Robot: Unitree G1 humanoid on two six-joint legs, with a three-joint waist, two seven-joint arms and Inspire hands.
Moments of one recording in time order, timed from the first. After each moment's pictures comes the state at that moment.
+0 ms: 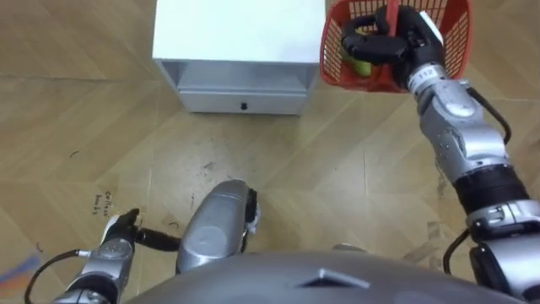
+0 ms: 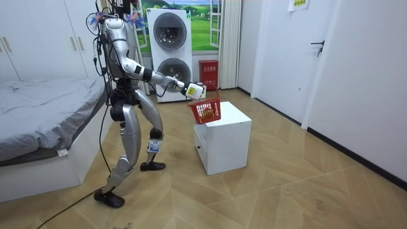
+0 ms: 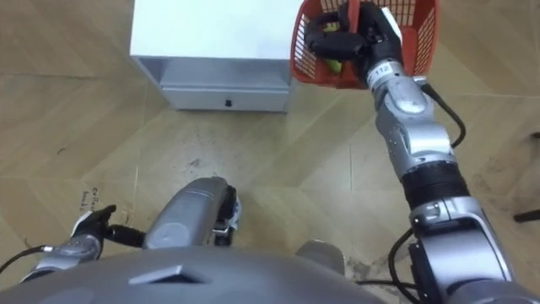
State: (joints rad) left arm 0.10 0.29 -0.03 1.07 0.09 0.09 0.09; right arm -0.22 -0.37 0.18 0.42 0.46 0.04 0.04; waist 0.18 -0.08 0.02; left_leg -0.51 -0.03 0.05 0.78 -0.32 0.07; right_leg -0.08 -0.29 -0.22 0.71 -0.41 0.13
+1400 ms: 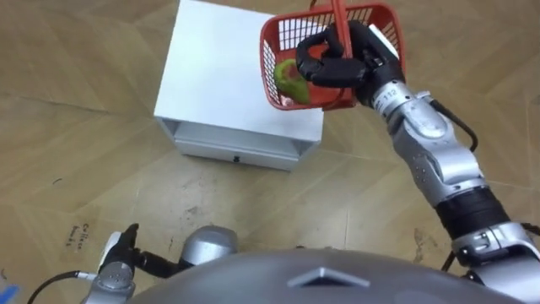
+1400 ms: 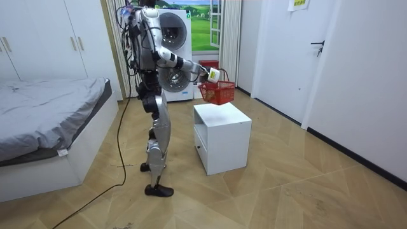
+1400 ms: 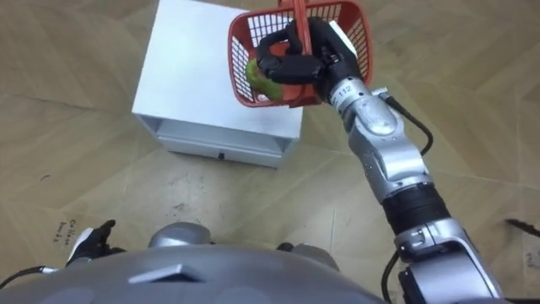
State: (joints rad) left arm 0.28 0.26 0.00 0.93 0.28 0.07 0.10; right arm -0.12 -0.33 0.30 0.27 0.44 0.02 0.10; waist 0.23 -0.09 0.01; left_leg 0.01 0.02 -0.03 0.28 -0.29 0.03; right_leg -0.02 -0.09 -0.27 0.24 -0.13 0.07
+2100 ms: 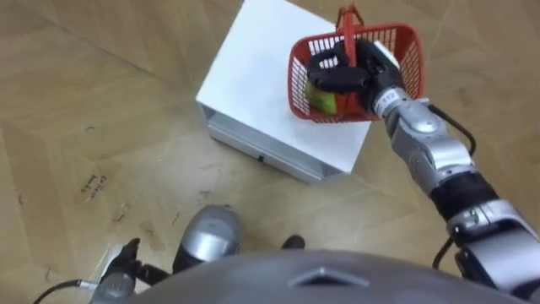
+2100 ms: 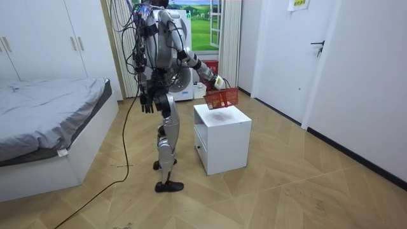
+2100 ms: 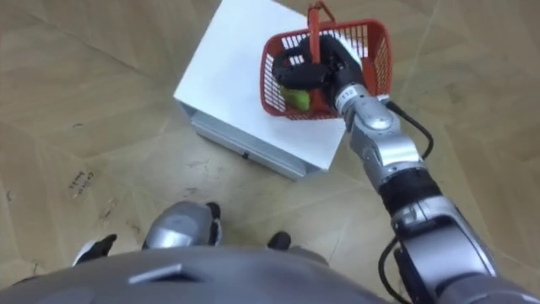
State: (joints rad) left arm 0.29 0.25 0.00 0.98 0.31 0.09 0.08; right arm -0.28 -0.32 0.35 0.55 0.48 0.02 0.08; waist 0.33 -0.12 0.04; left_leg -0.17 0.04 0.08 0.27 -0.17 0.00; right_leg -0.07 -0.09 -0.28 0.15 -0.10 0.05
